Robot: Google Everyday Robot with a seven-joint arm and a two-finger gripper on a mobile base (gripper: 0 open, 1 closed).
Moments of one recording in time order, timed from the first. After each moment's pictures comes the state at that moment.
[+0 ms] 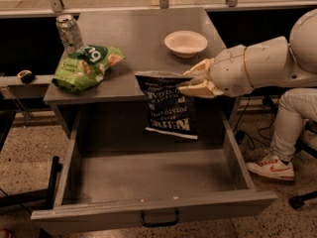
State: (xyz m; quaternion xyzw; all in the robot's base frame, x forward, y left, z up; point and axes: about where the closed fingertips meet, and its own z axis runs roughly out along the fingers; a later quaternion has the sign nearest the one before) arm 0.533 -0.069 0.910 -0.61 0.62 0.17 0.45
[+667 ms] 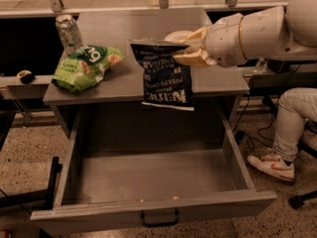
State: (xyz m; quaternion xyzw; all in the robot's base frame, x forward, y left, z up) arm 0.582 -0.064 0.964 -0.60 0.61 0.13 0.51
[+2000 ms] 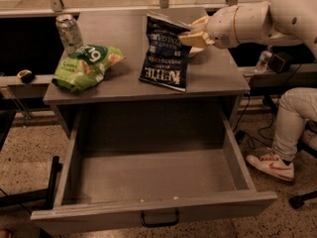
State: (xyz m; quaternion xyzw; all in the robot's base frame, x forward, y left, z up) arm 0.701 -0.085 0.948 -0.53 0.64 0.17 0.53
